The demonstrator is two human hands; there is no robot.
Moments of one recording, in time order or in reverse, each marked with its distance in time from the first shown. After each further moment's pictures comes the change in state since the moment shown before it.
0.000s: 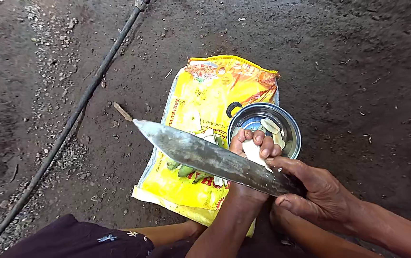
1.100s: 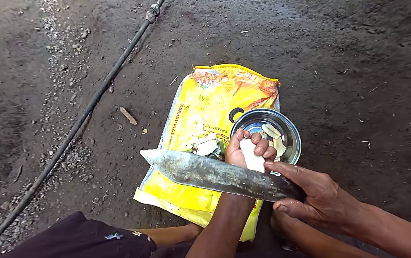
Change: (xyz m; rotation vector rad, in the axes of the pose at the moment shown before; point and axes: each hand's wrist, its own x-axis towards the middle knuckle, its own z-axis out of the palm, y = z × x) left_hand 0.015 0.016 0.001 0.005 0.141 -0.100; right_hand -0.002 -0.001 -0.001 -0.149 -0.010 -0.053
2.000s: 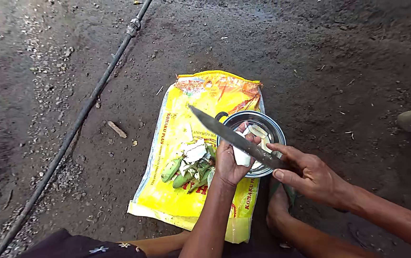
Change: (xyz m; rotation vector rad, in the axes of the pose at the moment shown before) left_hand 0.022 -0.005 -0.018 0.332 0.063 -0.054; right_hand -0.020 0.023 -0.026 0.128 0.023 0.396
